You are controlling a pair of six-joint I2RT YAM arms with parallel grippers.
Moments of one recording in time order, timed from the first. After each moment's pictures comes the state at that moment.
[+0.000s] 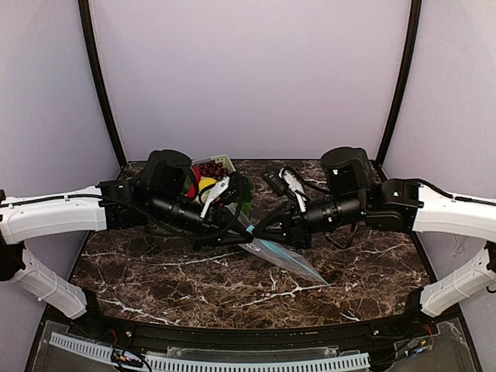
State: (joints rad) left arm -0.97 1.35 1.07 -0.21 0.66 0.07; right arm 1.09 1.27 1.10 -0.27 -0.41 0.21
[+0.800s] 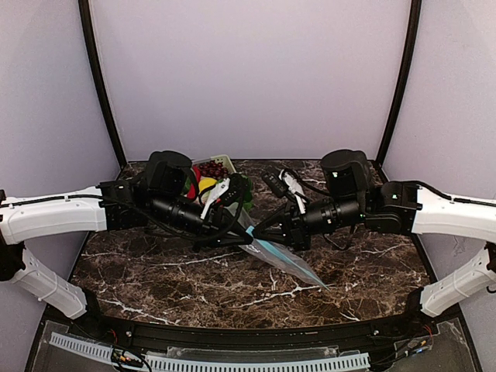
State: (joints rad) left arm -0.97 1.35 1.07 -0.22 0.66 0.07; right arm 1.09 1.27 1.07 -0.25 -0.40 0.21
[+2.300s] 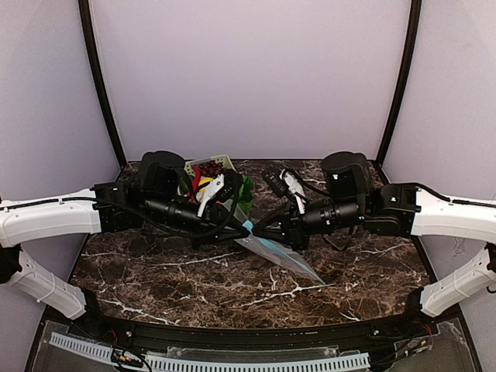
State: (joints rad) left arm -0.96 1.31 1.04 -0.20 0.54 0.05; right arm 1.09 1.27 1.05 -0.21 -0.36 0.21
